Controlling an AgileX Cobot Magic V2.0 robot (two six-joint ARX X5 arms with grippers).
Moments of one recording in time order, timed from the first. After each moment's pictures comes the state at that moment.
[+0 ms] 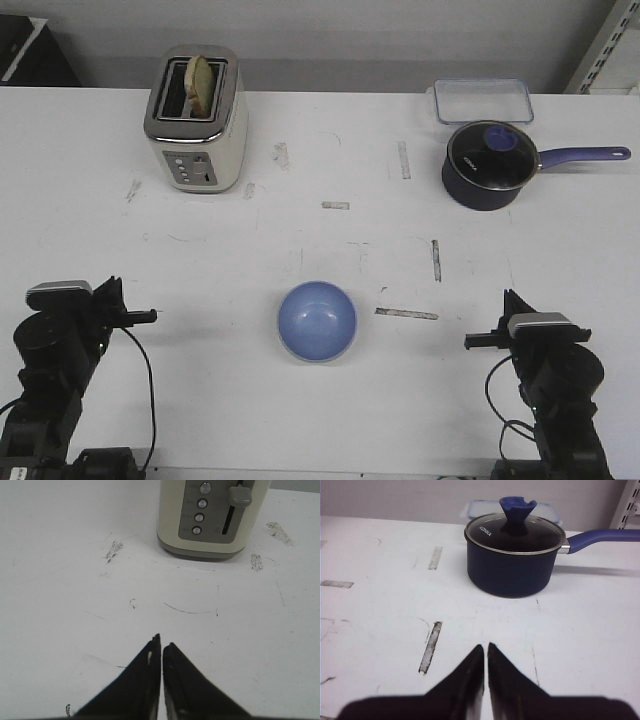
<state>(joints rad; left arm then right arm) 0.06 0.59 0.66 -0.33 0.00 -0.06 0.00 0.51 0.42 -0.20 -0.05 -0.03</state>
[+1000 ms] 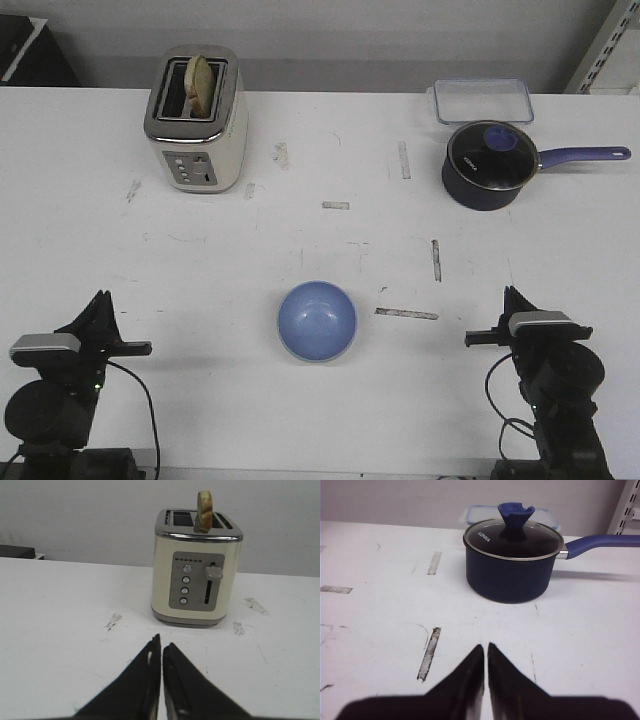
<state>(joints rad) 0.05 0.20 0.43 -0.16 0.00 -0.05 0.00 0.51 0.42 -0.17 -0.05 -0.03</state>
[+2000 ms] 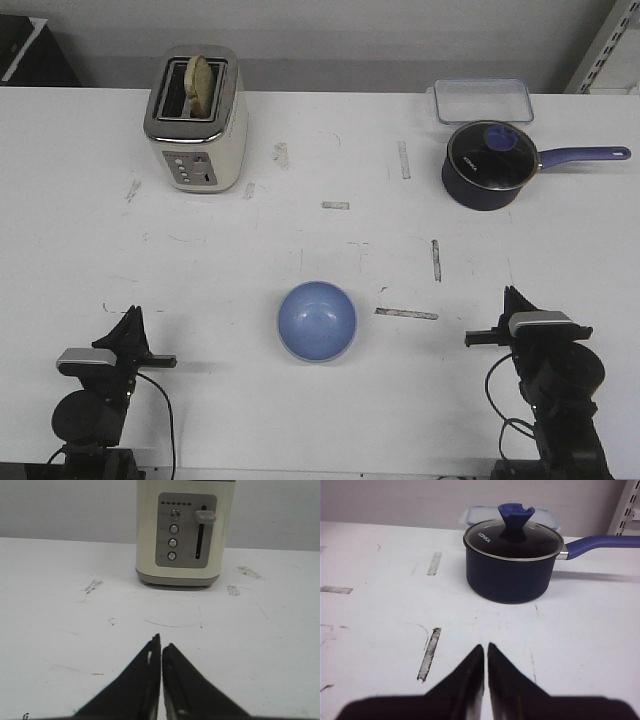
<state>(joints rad) 0.00 0.01 0.03 0.07 0.00 -0.05 0.00 0.51 0.42 -0.17 -0.05 -0.03</state>
